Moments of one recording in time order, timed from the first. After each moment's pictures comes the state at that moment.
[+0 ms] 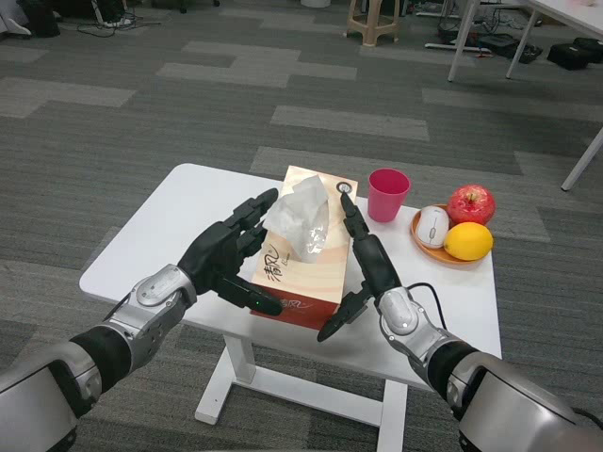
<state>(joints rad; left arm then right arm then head) -0.61 0.34 -0.81 0.89 -0.83 -0.62 -0.34 -0.62 -0.20 0.82 1.13 0.35 -0.71 -0.34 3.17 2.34</state>
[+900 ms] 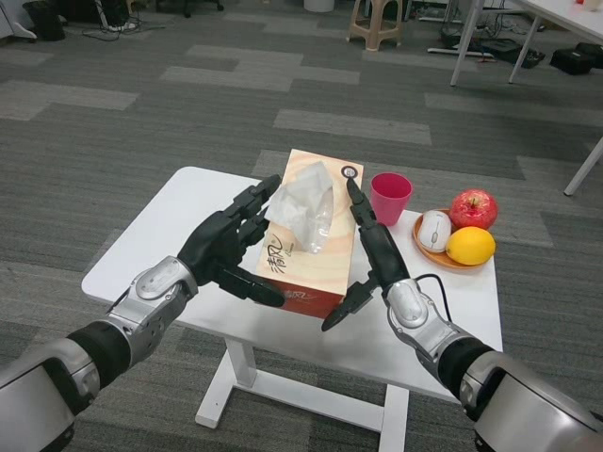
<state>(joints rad) -0.62 0.35 -0.77 0.83 -0.81 -0.63 -0.34 -0.62 -0.26 0.79 1.02 0.35 -0.71 -0.34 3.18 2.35</state>
